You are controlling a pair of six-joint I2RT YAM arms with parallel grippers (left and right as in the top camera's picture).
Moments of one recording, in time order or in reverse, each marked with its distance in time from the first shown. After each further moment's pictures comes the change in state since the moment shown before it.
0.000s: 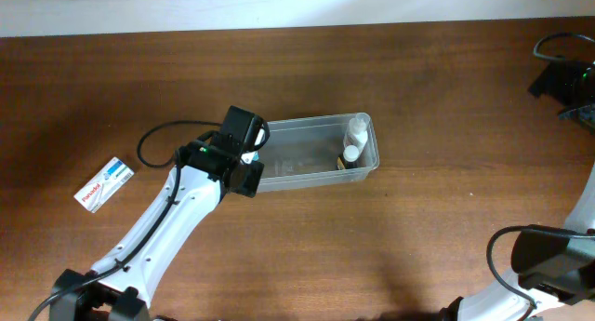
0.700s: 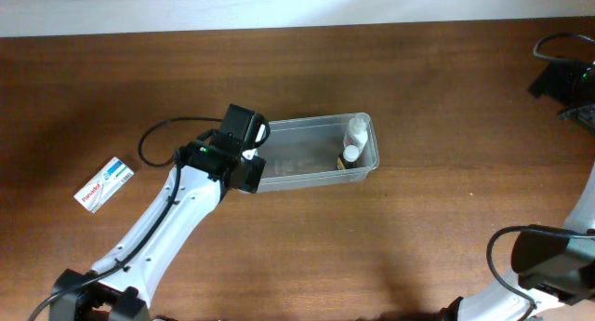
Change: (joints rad) left arm 0.000 0.000 0.000 0.042 0.004 -0.006; right arm 0.000 0.000 0.000 0.000 0.000 -0.001
